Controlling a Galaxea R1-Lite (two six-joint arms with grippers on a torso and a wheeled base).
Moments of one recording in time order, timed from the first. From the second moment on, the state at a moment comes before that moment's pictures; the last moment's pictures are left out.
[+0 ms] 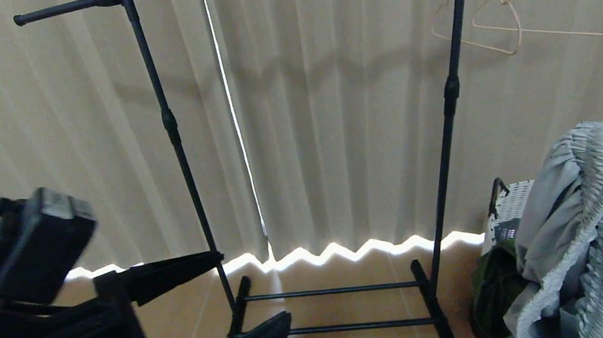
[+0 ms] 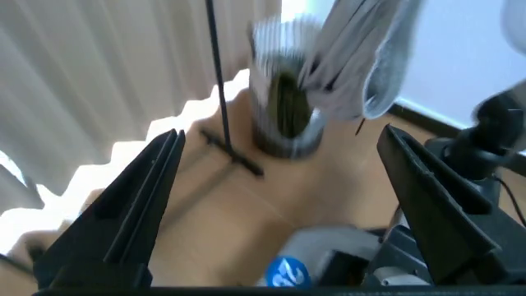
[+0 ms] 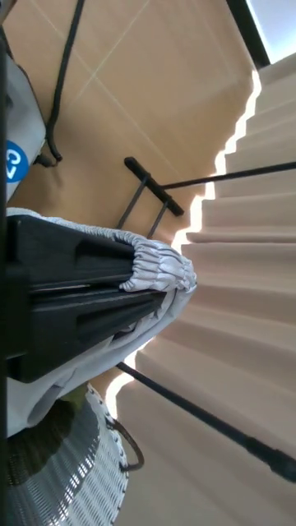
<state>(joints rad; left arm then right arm) -0.80 1.20 -0.59 -0.37 -0.11 -0.03 0.51 1.01 -0.86 0.10 -0.07 0.04</state>
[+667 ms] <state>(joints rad) -1.15 1.87 -1.02 -0.49 0.13 -0.36 0.51 0.94 -0.87 0.10 0.03 0.04</state>
